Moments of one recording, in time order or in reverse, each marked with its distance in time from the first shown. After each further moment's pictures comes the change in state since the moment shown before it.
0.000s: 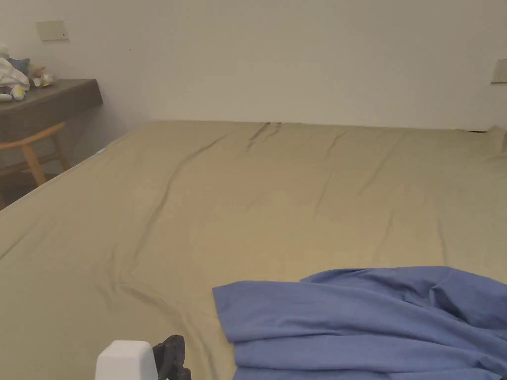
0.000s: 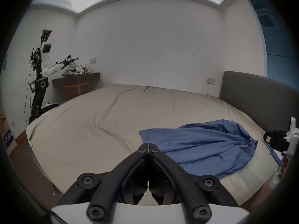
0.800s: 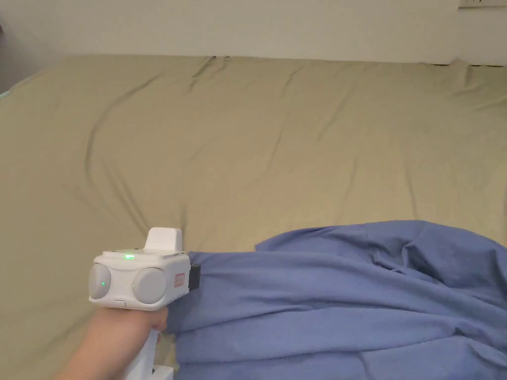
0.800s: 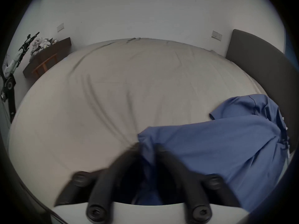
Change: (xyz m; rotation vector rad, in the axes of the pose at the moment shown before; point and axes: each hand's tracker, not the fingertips) left arm 0.036 0.013 -0.285 -0.416 -0.055 -0.123; right arm 0.041 -0.007 -0.041 -0.135 -0.107 0.002
